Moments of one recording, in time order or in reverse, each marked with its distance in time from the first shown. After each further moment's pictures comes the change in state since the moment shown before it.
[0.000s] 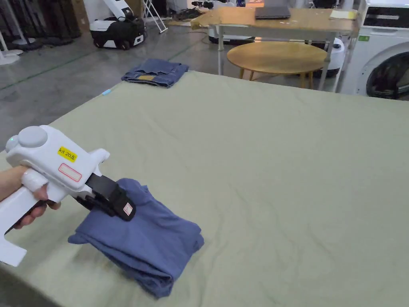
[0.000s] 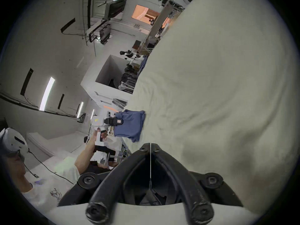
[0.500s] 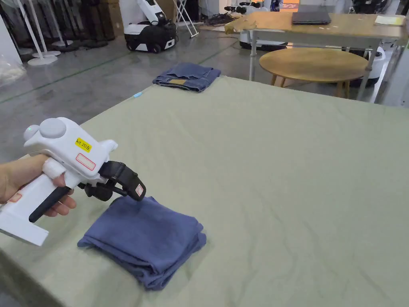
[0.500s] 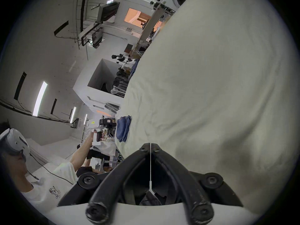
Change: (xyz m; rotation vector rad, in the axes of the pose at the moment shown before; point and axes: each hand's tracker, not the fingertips) left arm -0.048 0.027 0.013 0.120 0.125 0.074; right arm 0.014 0.013 0.012 0.037 -0.074 -0.031
